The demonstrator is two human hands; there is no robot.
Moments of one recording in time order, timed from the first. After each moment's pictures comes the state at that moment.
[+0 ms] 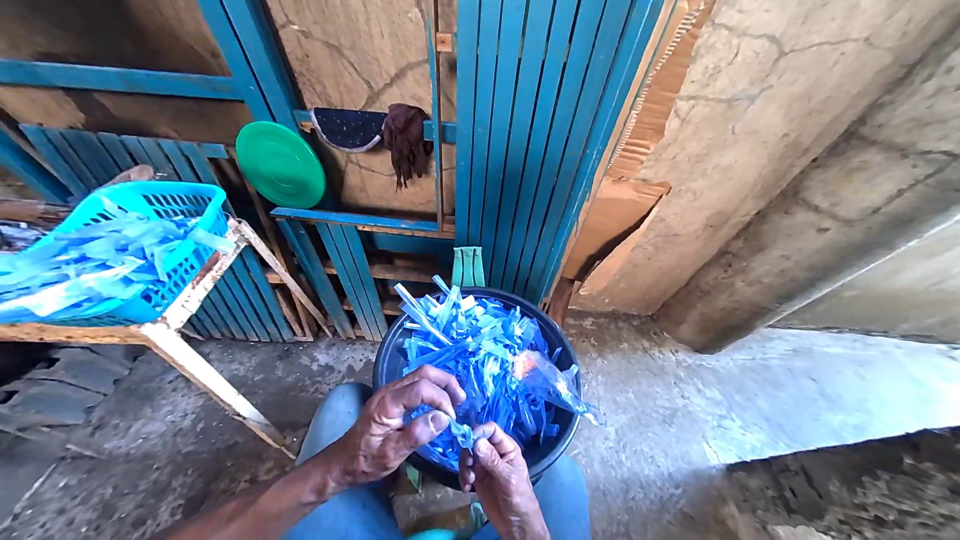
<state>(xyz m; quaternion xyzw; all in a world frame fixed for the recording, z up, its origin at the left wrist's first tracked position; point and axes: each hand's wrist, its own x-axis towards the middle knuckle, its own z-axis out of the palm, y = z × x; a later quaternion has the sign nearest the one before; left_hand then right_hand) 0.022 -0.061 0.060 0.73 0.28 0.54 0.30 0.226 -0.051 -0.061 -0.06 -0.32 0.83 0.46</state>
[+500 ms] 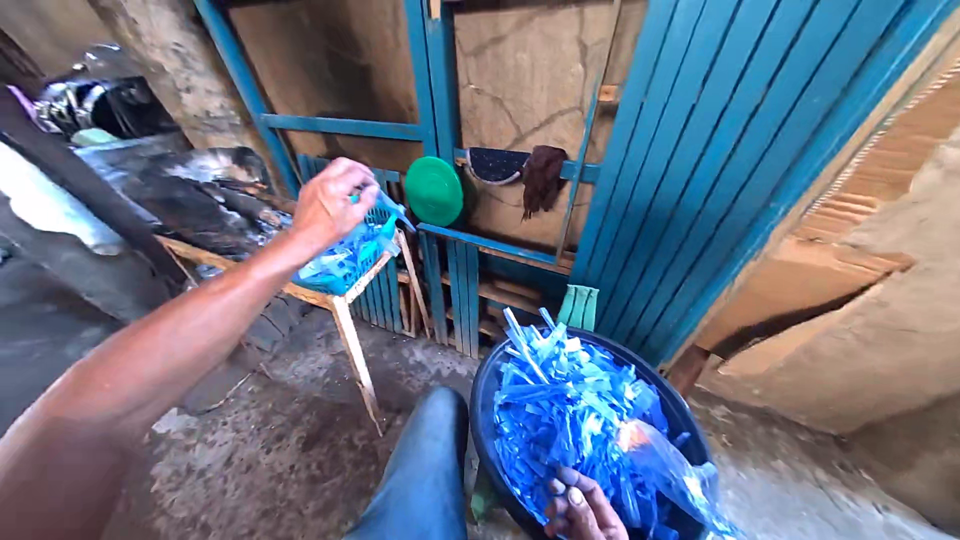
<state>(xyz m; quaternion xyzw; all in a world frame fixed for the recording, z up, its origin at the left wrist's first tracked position) -0.255 -0.046 0.253 0.61 0.71 0.25 -0.25 0.227 -0.051 -0.053 -0.26 -0.41 0.76 0.43</state>
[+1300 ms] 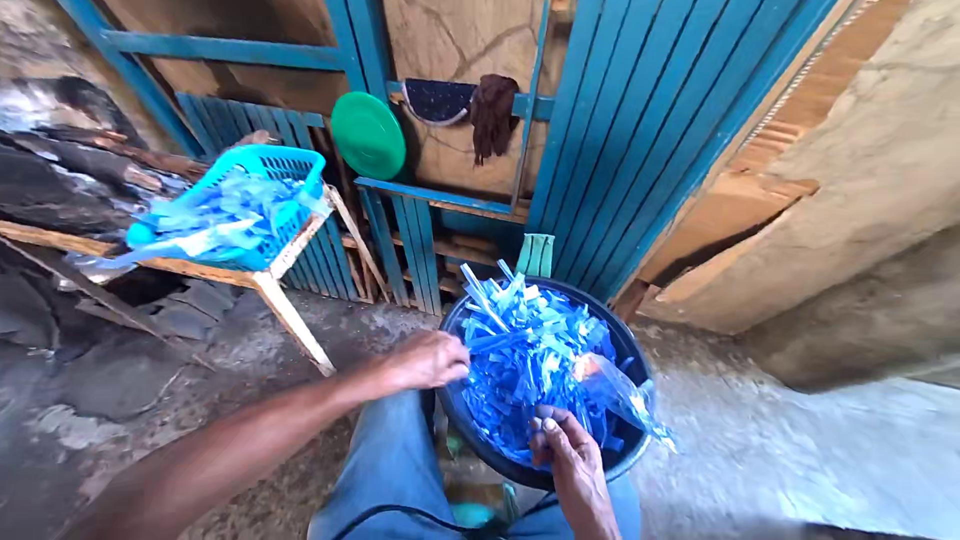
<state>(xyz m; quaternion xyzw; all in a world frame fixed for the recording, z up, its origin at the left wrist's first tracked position) -0.058 -0.025 0.040 0.77 0.58 0.05 0.24 0.245 -0.033 -0.056 -0.37 -0.45 0.70 0.41</state>
